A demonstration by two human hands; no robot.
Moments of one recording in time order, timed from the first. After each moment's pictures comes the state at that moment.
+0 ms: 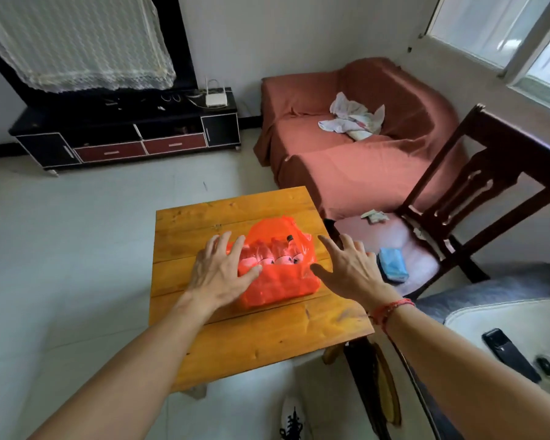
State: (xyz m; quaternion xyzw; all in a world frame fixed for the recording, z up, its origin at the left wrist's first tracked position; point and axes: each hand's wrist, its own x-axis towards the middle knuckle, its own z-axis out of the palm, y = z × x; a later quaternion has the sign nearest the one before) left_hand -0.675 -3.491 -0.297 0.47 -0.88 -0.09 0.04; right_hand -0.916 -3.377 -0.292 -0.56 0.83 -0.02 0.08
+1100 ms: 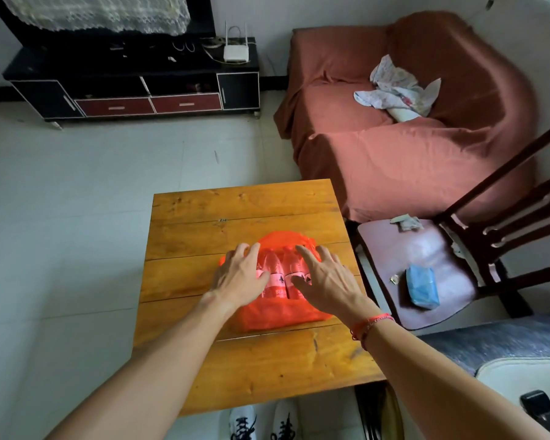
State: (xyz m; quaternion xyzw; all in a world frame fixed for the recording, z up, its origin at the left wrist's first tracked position) left_hand -0.759 -3.607 -0.365 0.53 -0.81 -0.25 -0.02; right_hand -0.938 -3.531 -0.359 -0.61 0.76 0.01 0.21
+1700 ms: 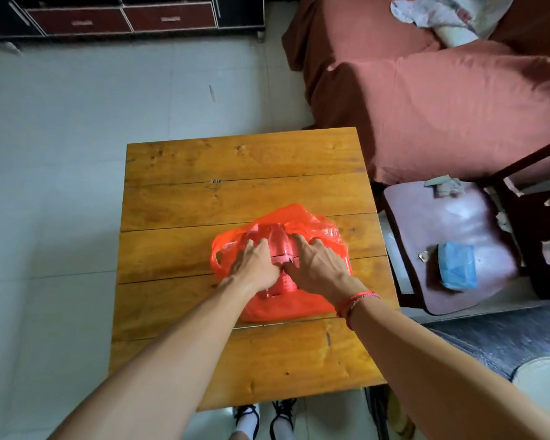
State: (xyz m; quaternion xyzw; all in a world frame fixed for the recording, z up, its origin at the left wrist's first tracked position) left_hand -0.801 -3.661 -0.498 0.59 -0.68 -0.41 -0.14; right_hand -0.936 -3.613 -0.491 -0.56 0.75 0.05 0.36
